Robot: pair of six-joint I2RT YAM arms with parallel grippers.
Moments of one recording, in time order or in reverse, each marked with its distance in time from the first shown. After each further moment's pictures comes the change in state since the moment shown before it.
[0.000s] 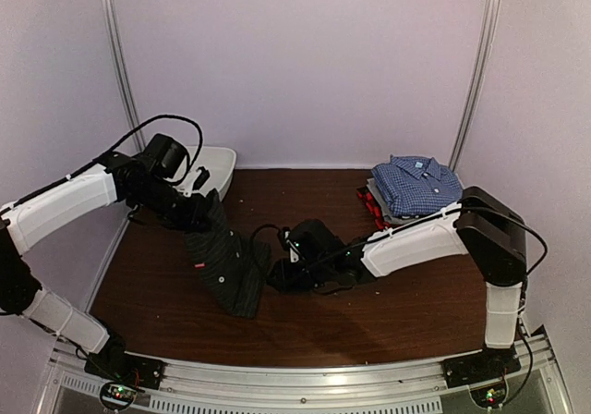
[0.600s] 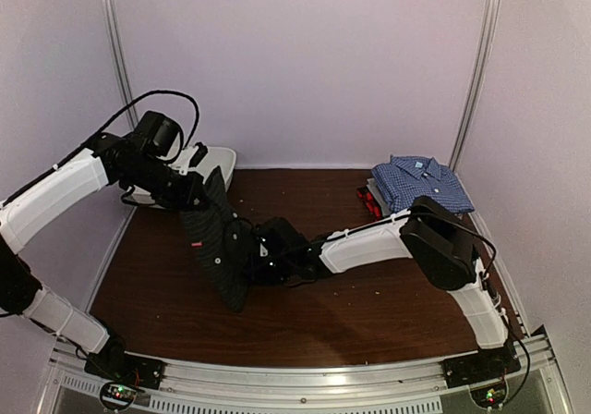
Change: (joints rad) left arm 0.005 -0.006 0.136 -0.067 -0.016 0.054; right arm -0.004 0.308 0.375 -0.034 -0.034 0.031
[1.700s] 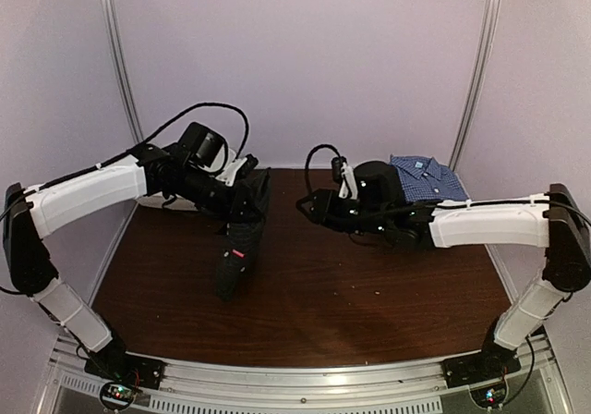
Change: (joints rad) left arm -0.157 0.148 0.011 0.221 0.214 -0.085; right arm -0.156 -0.656 -0.476 0.157 0.111 0.010
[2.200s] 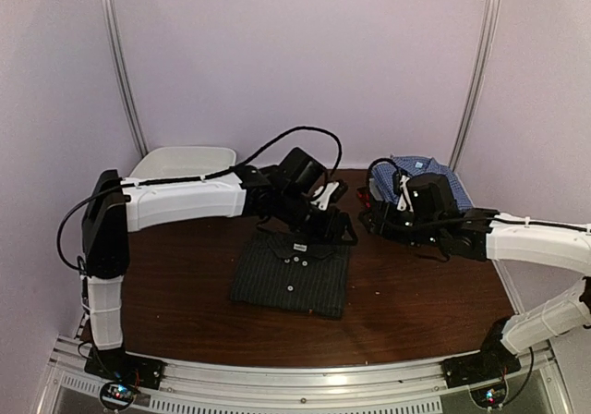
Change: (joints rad) left arm -0.323 0.499 0.366 0.210 -0.027 -0.194; right arm -0.143 -0.404 -0.272 -0.300 0.166 -0.075
